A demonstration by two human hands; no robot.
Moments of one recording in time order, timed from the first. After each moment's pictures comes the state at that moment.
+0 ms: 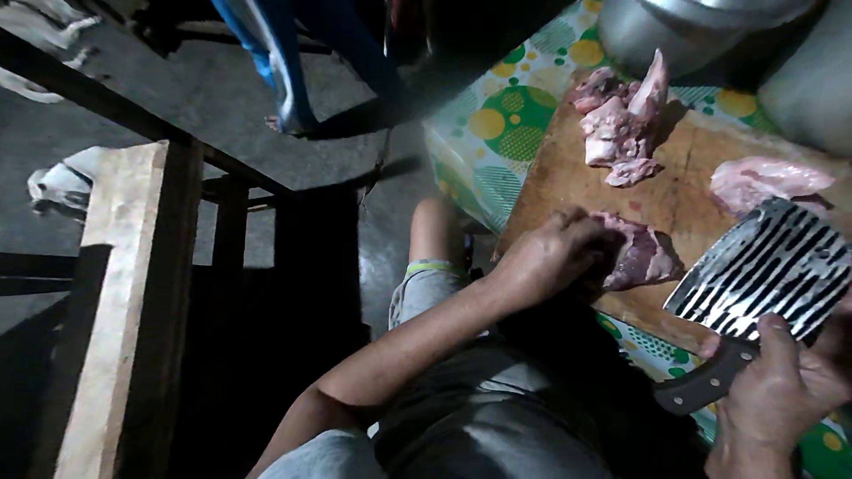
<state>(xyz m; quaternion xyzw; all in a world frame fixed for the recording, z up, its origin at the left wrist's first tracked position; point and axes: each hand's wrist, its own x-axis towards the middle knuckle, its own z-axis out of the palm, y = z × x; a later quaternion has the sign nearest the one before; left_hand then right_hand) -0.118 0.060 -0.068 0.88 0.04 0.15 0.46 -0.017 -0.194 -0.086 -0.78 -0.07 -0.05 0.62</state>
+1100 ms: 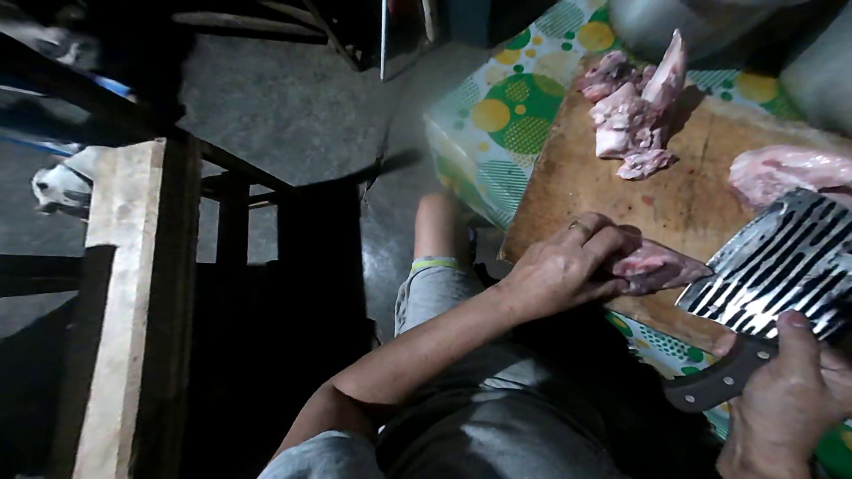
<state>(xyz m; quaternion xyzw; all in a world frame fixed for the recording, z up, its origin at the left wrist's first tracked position) -0.114 0.048 -0.088 0.88 -0.01 0.21 0.44 -0.021 -0.190 -0.083 -0.78 -0.06 -0.05 0.62</state>
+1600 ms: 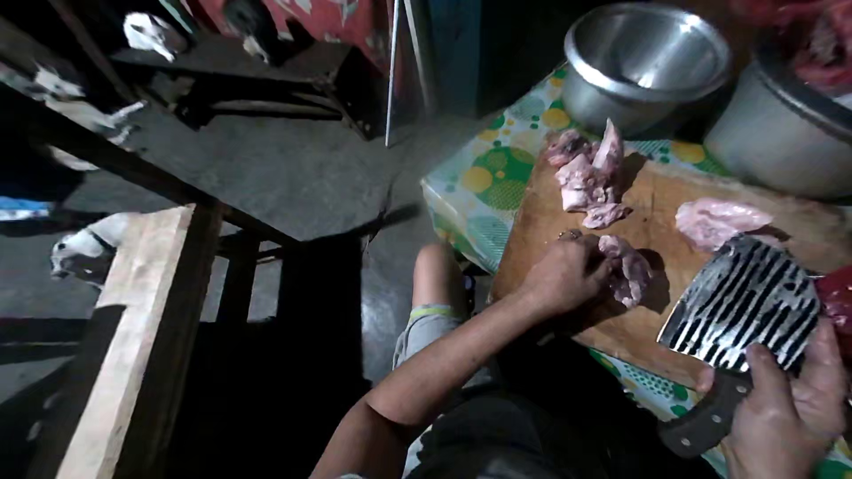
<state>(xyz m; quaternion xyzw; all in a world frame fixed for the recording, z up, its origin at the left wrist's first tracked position) -0.064 0.060 -0.038 0.86 0.09 0.04 0.49 -0.019 -0.186 -0.071 -0.76 -0.11 -0.06 0.64</state>
